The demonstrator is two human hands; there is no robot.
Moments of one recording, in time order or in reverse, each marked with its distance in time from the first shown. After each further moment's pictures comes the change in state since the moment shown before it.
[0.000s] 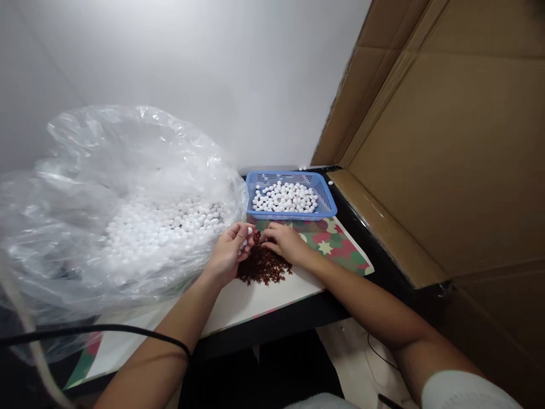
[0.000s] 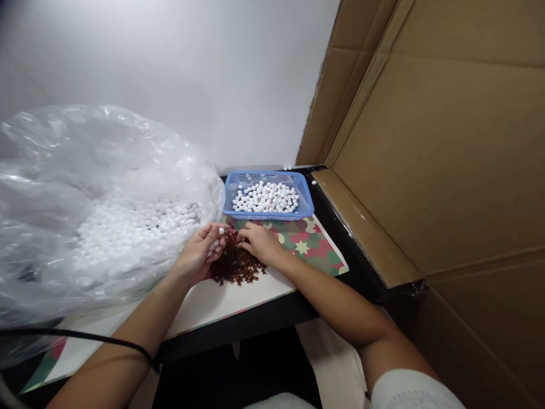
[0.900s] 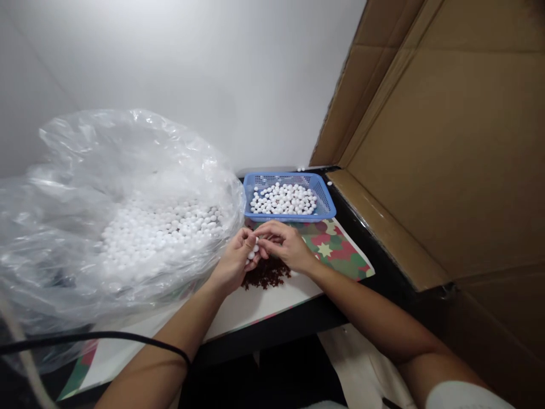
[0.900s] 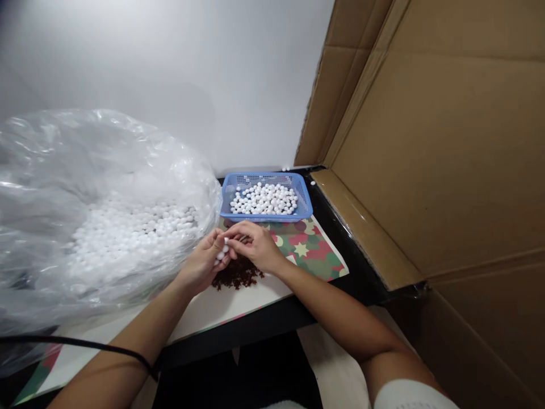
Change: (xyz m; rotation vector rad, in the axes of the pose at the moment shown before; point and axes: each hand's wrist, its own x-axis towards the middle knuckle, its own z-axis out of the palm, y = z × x) left_hand -0.005 -0.011 0.015 -0.011 -0.109 -0.013; right_hand -0.005 -0.040 -0.015 0.672 0.216 0.051
